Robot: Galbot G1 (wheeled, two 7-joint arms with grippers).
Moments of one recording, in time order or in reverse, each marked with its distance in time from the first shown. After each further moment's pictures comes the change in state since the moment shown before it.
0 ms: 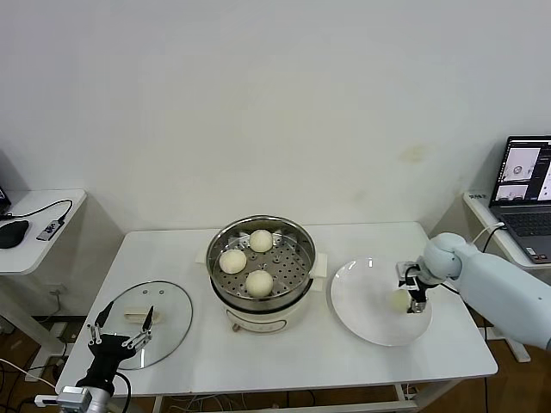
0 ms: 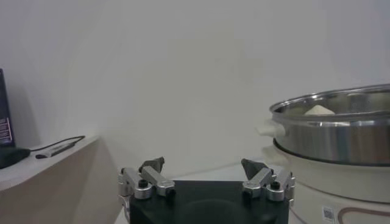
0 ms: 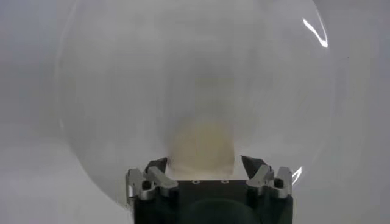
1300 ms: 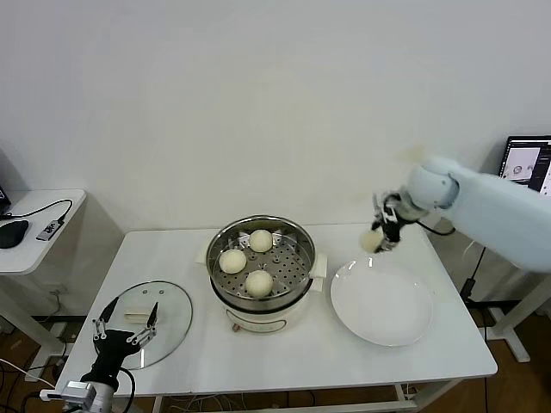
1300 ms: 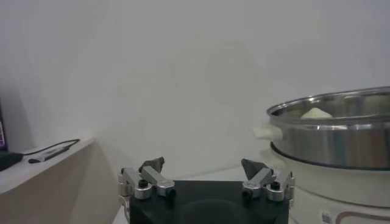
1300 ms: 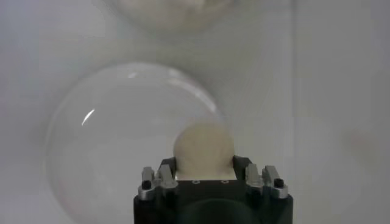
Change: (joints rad) left arm -0.024 0.014 0.022 0.003 -0.003 0.002 0.000; right arm 0.655 0.086 -0.472 0.175 0.507 -0.220 0.041
